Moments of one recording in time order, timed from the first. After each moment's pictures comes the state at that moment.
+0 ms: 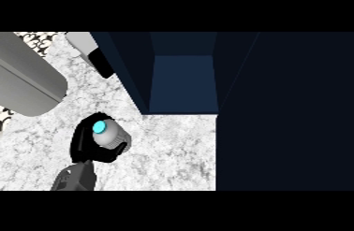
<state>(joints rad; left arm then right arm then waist) -0.21 0.02 0.25 -0.93 0.15 -0.28 -0.59 0.86 -0.31 -0.36 -2.35 -0.66 0.53 -0.17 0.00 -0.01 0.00</state>
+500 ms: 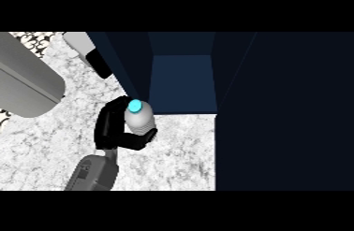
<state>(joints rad) -0.23 0.00 -0.09 -1.20 0.28 0.08 -0.40 0.83 -0.32 -0.36 -2.35 -0.68 0.52 -0.17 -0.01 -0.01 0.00</state>
